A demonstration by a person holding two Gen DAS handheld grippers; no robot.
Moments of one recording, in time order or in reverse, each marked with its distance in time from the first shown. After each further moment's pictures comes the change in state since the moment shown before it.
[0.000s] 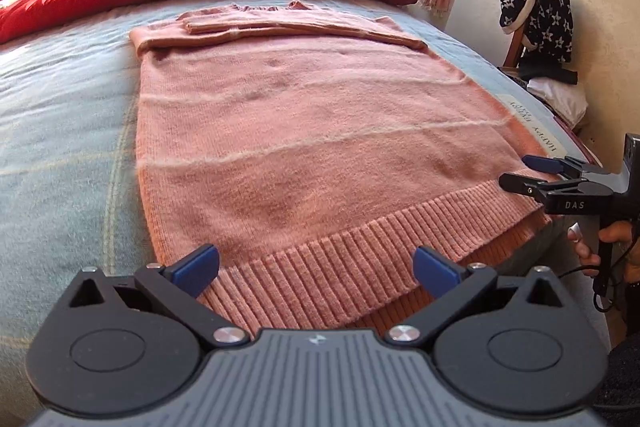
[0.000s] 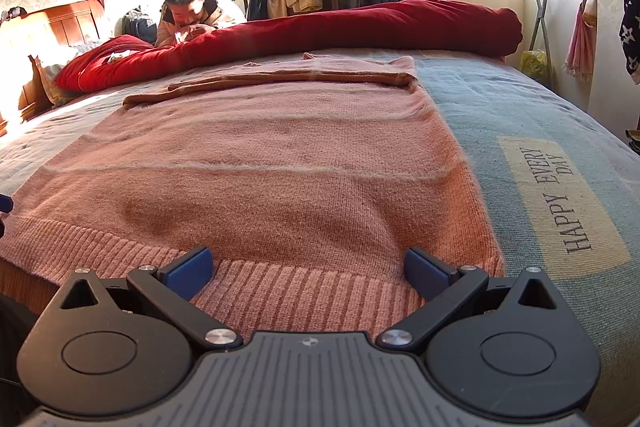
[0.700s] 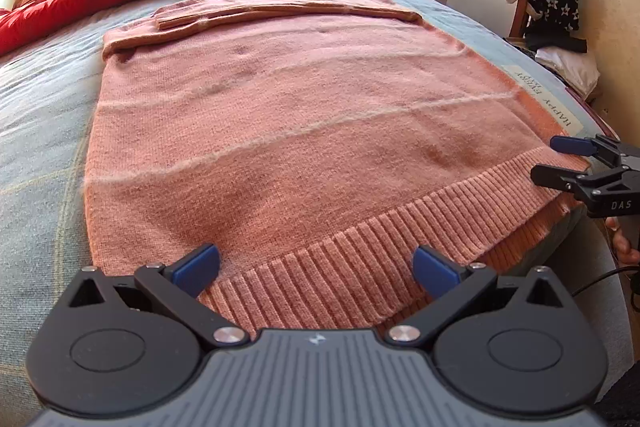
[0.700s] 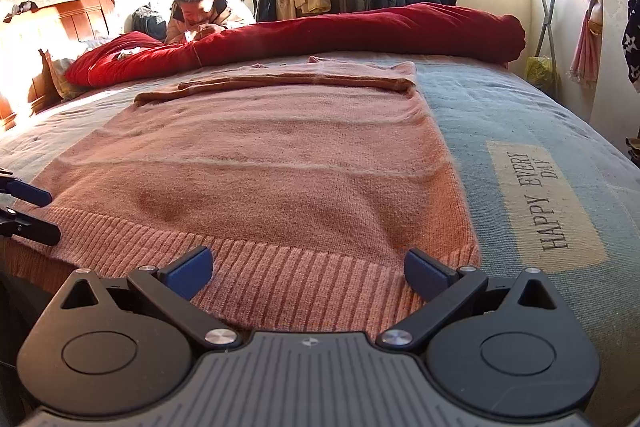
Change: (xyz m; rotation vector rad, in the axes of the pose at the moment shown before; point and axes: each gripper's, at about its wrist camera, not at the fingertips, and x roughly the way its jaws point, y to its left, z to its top) left arm 0.035 -0.032 0.000 0.047 0.067 0.049; right arm -0.026 -0.006 -0.001 -0.024 -0.004 0.013
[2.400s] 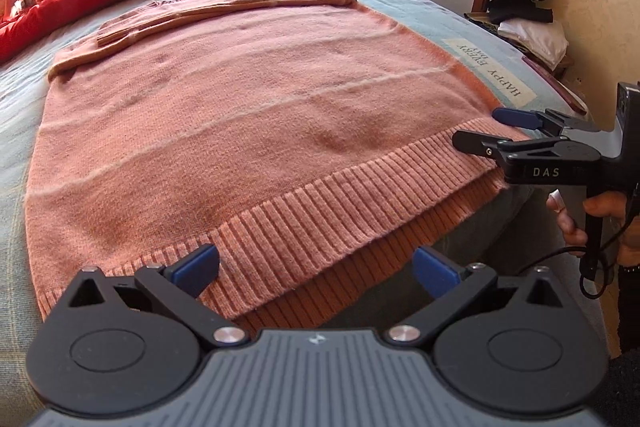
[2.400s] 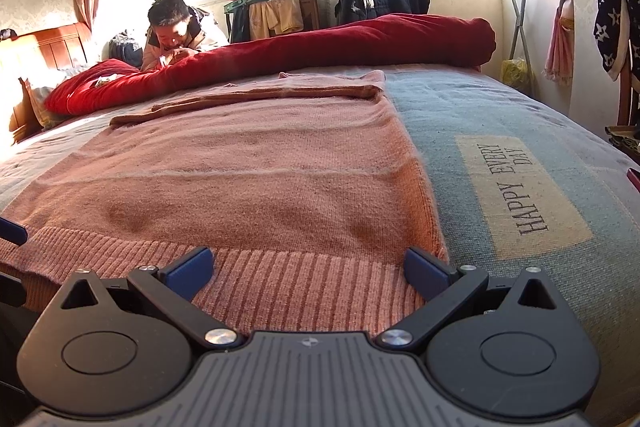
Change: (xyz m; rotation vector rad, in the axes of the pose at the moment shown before) left arm -0.010 -0.068 0.003 0.087 0.027 -0.030; right arm 0.007 -0.014 -0.016 0.063 -0.071 -0.046
